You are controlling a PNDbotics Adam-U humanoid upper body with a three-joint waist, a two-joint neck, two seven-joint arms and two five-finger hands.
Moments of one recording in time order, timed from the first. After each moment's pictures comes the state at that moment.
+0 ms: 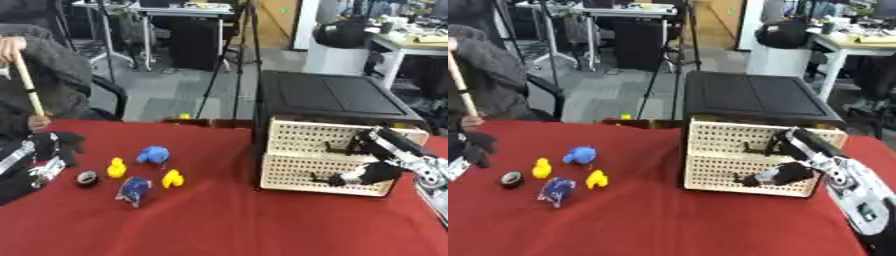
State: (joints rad) left arm -0.37 0.55 0.00 -1.56 -0.08 -0.18 -0.42; right arm -0.58 -0.56 0.18 -1.24 0.55 -0.06 0.23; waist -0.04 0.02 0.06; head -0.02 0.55
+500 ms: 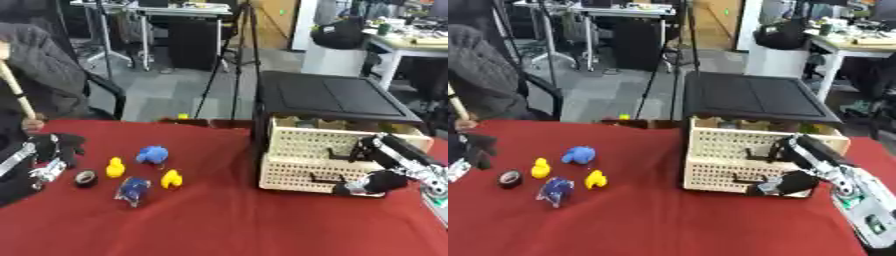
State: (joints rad) left arm -0.36 0.55 0.00 -1.56 -0.08 -0.18 -0.43; right arm -0.50 -0.58 0.18 -1.33 0.55 -0.06 0.23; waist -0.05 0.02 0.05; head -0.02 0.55
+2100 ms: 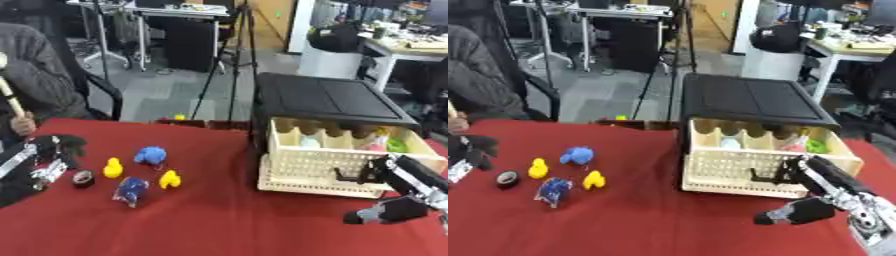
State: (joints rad) left arm -0.35 0.56 0.01 -1.56 -0.08 -0.18 -0.43; right arm -0.32 -0.60 0.17 -1.56 0.51 -0.04 0.24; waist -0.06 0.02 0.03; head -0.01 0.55
